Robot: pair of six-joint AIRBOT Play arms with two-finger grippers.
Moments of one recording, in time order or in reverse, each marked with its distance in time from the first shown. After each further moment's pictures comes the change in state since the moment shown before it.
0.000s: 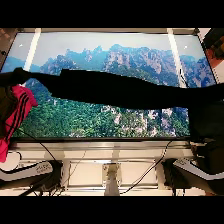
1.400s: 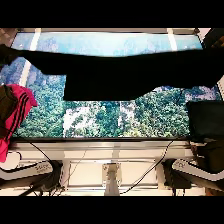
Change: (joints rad) left arm 0.004 -0.008 0.209 -0.054 -0.093 -0.070; right arm 0.316 -0.090 0.240 -0.283 -0.460 -0.043
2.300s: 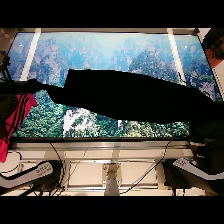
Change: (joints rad) left arm -0.092 0.092 -0.375 0.178 0.064 0.074; right arm -0.304 0.079 -0.230 -0.254 0.544 -0.131
